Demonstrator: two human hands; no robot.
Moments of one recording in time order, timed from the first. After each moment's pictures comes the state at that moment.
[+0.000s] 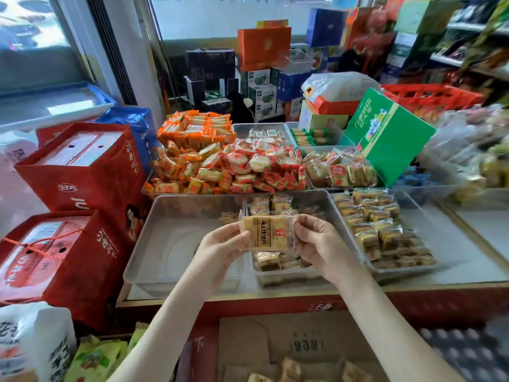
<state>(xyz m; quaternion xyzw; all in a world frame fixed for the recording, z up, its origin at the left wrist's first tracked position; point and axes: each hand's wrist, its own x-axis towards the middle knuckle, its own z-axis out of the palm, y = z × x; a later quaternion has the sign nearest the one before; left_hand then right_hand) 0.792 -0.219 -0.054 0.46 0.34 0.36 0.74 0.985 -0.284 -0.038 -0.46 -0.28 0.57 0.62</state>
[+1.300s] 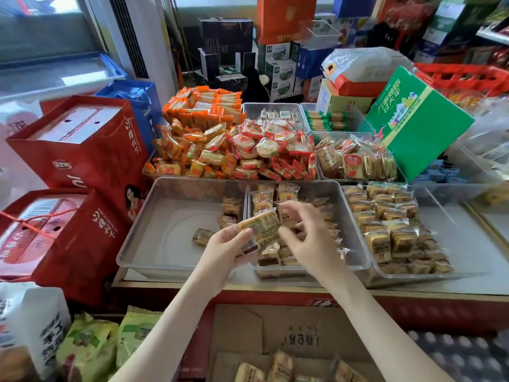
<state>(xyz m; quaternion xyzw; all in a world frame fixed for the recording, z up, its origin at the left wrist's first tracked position) 0.825 -0.210 -0.089 0.45 0.43 0.34 0.71 0.997 -0.264 -0.064 -0.64 -0.63 0.18 0.40</state>
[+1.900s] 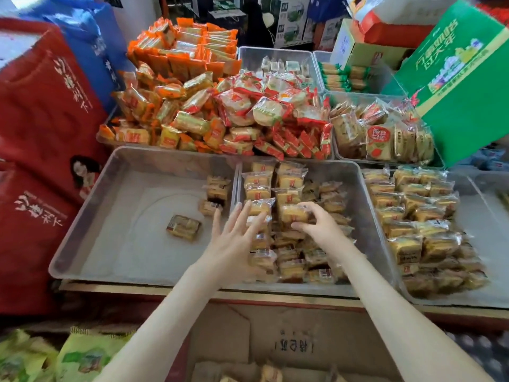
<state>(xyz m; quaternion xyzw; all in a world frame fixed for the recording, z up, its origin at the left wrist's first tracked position) 0.880 -0.123 -0.192 0.90 0.40 -0.08 0.17 1.105 -0.144 -0.209 -0.72 -0.46 0.42 0.29</state>
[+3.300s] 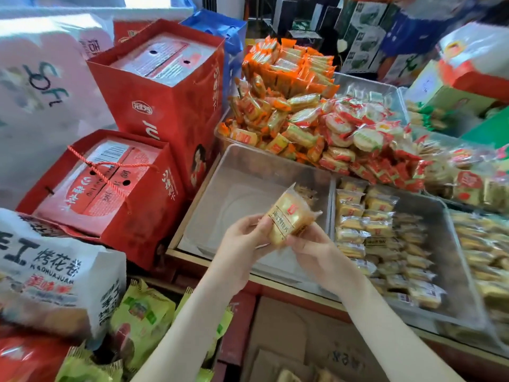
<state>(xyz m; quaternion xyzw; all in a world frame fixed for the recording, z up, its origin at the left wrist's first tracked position) 0.704 -0.139 -0.142 0.30 0.46 0.42 0.72 0.868 -0.147 -0.132 -0.39 -0.37 0.74 0.41</state>
